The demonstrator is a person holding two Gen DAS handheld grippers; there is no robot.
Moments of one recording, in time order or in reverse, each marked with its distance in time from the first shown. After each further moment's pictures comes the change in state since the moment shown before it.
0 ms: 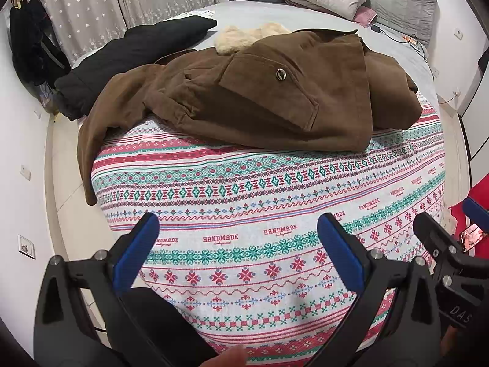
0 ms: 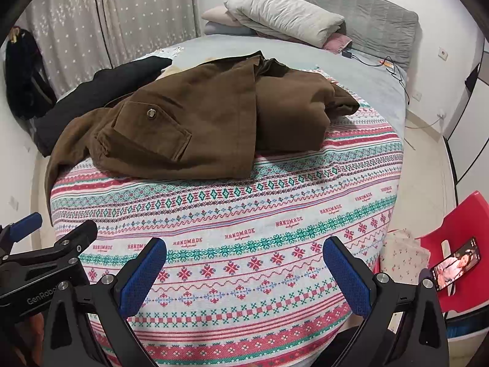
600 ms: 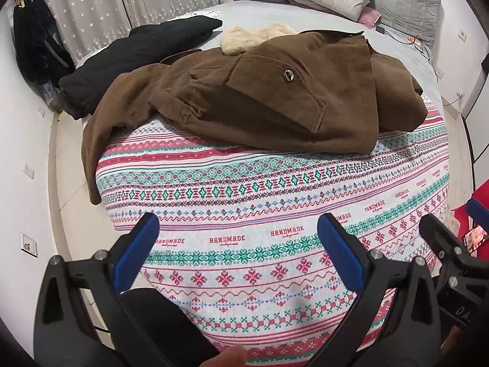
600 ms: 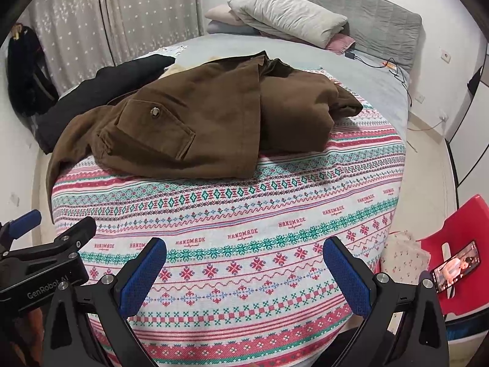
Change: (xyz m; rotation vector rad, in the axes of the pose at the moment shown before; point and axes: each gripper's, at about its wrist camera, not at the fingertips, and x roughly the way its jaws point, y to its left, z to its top) left arm 0.002 0.003 0.001 -0.005 -0.002 0.021; right arm -0.001 0.002 0.000 -0.007 0.001 0.005
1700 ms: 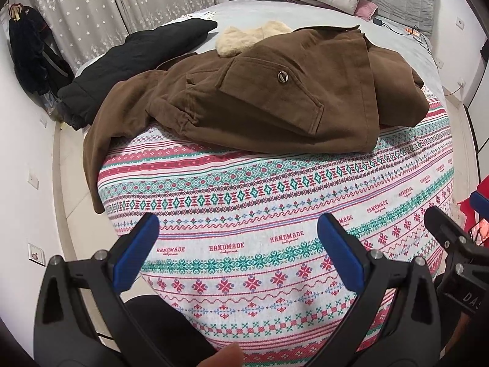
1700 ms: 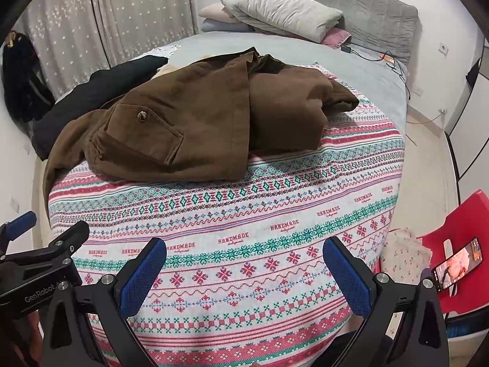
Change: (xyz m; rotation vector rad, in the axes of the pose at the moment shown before) left arm 0.003 -0.011 0.009 0.043 0.004 0.026; right arm 0.009 -0.014 0.007 0.022 0.019 0.004
